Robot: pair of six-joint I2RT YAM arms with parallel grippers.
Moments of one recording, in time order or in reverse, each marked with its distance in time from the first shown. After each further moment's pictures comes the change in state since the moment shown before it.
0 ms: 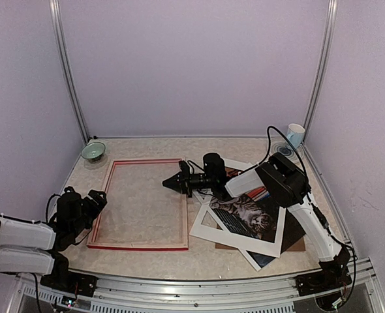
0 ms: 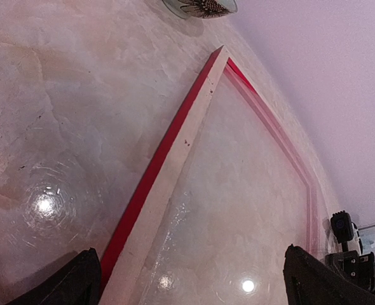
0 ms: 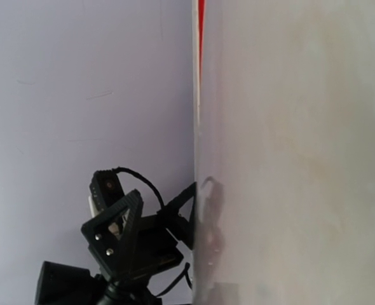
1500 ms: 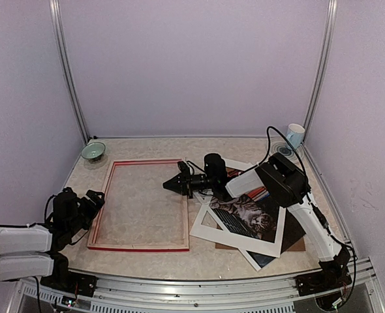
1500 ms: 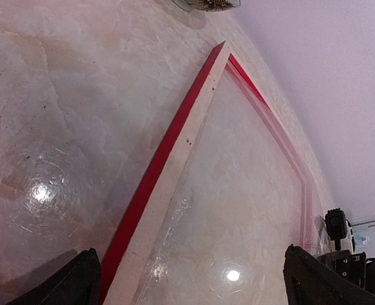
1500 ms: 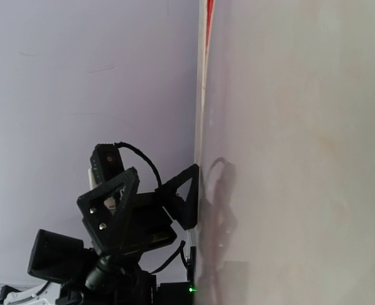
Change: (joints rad) left arm 0.058 -0.106 0.003 -0.118 0.082 0.004; right arm -0.007 0.006 -0.004 0.027 -0.069 -0.030
